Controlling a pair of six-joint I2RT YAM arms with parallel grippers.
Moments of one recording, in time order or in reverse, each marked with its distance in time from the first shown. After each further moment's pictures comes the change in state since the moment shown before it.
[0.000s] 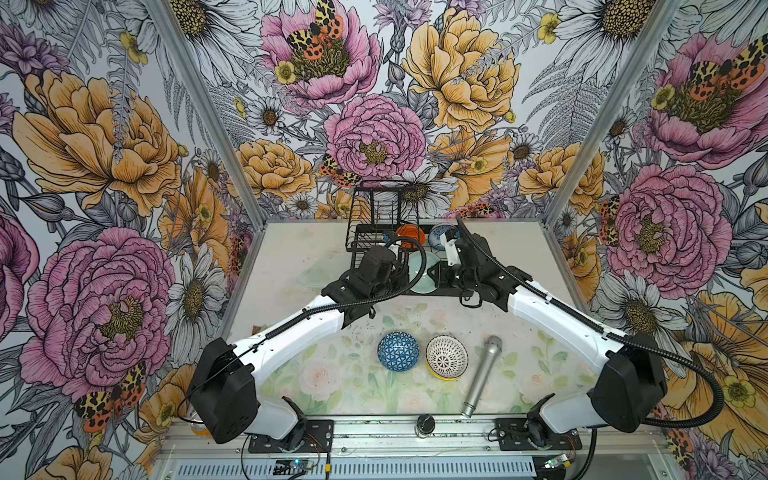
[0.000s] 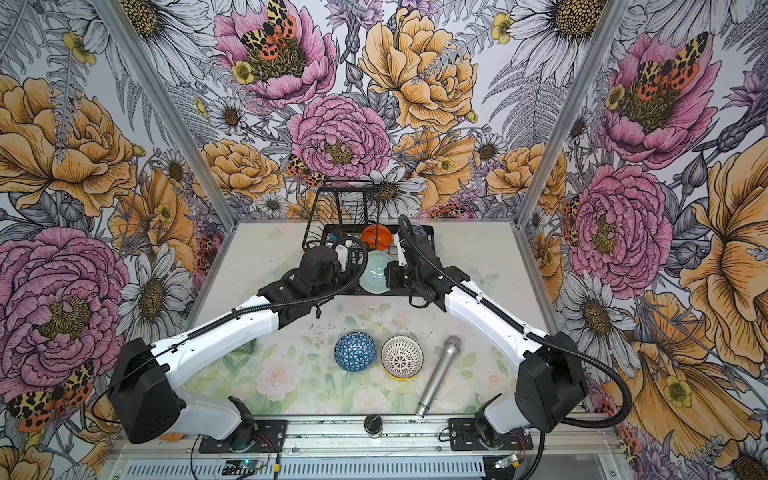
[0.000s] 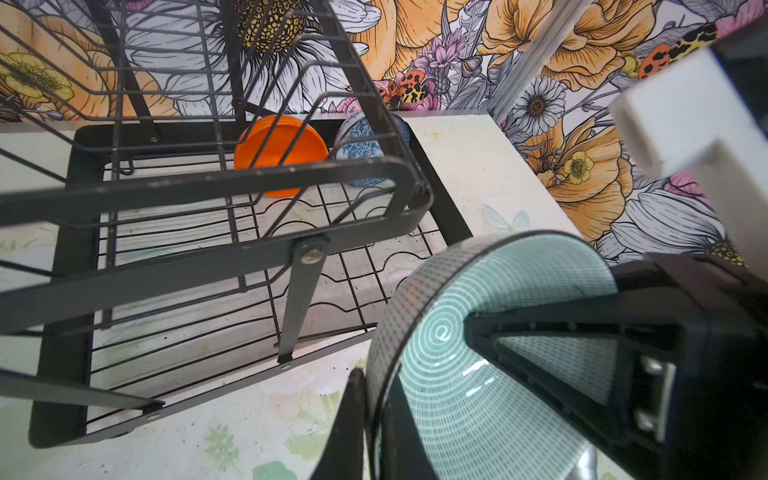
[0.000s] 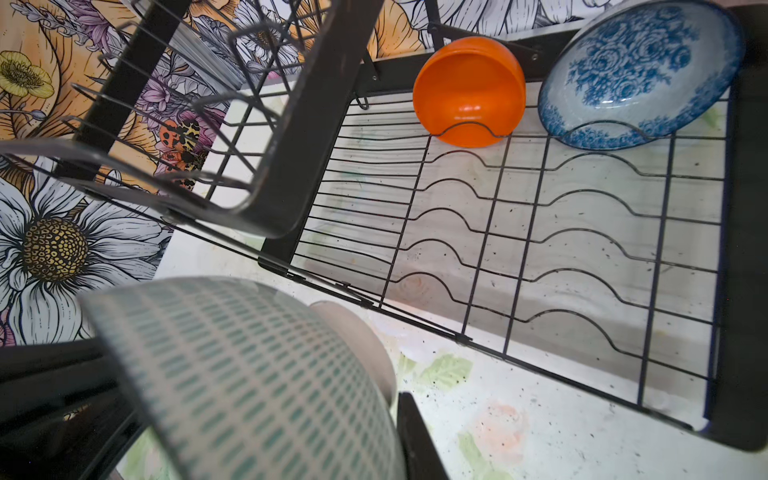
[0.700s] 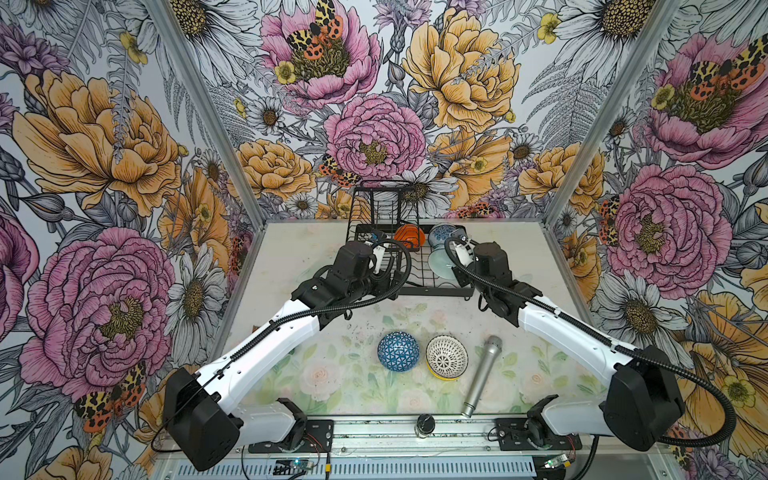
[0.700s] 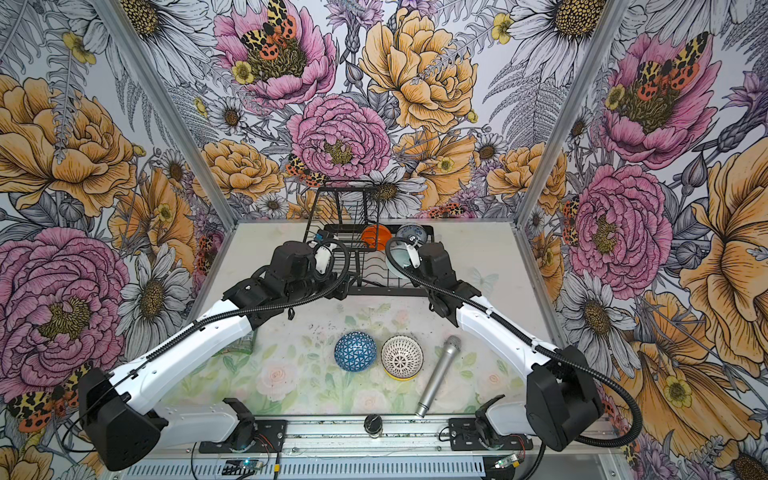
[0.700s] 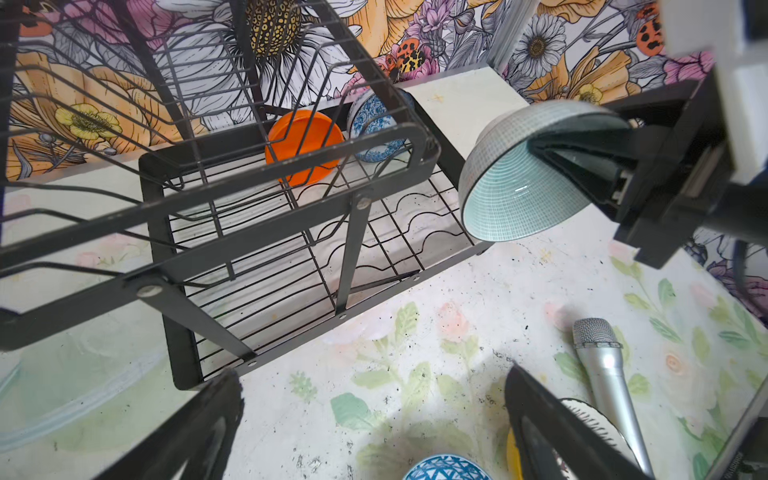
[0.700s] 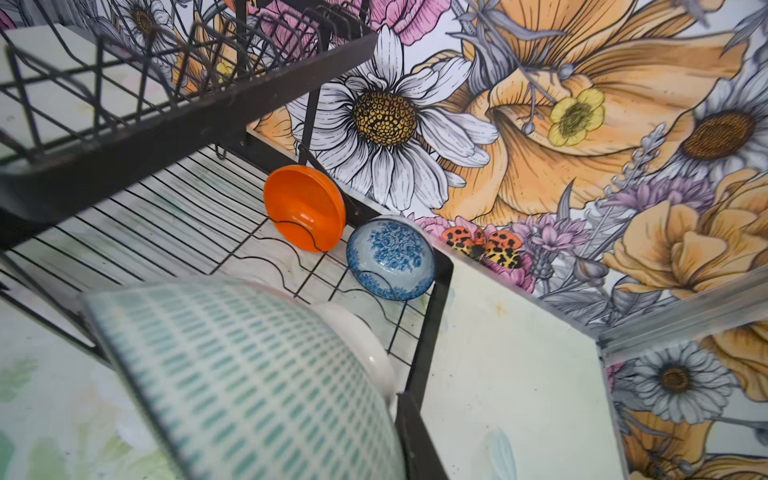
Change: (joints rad) left arm 0.100 -0.146 0.042 -0.248 0.115 0.221; right arm -0.052 -0.108 -0.279 0.455 0.397 -0.793
